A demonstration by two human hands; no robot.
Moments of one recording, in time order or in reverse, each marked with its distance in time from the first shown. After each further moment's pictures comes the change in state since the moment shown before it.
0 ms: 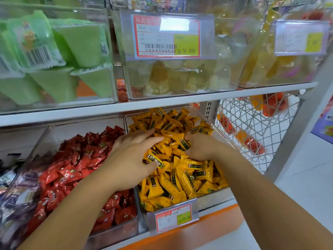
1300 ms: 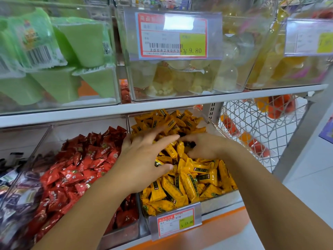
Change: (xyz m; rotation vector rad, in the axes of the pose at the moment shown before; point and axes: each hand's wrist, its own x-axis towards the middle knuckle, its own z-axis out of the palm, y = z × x) left_hand 0.004 0.017 0.004 0.047 0.060 0.027; right_hand 0.002 0.001 -0.012 0.123 -0.111 -0.080
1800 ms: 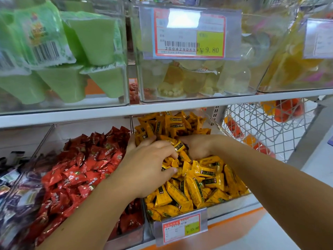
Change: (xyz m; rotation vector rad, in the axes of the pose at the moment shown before) left_hand 0.000 0.003 -0.003 0.034 -0.091 -0.020; right_hand 0.031 -0.020 -0.002 -0.117 -0.180 -0.087
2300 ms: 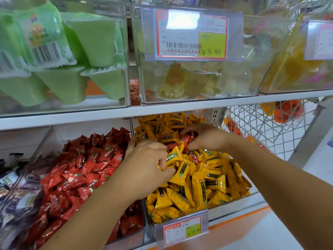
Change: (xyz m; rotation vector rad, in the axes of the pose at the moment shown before) left_hand -0.001 -0.007 0.007 -0.155 0.113 -0.025; right_hand -0.012 0.021 -0.009 0.347 0.327 -0.024
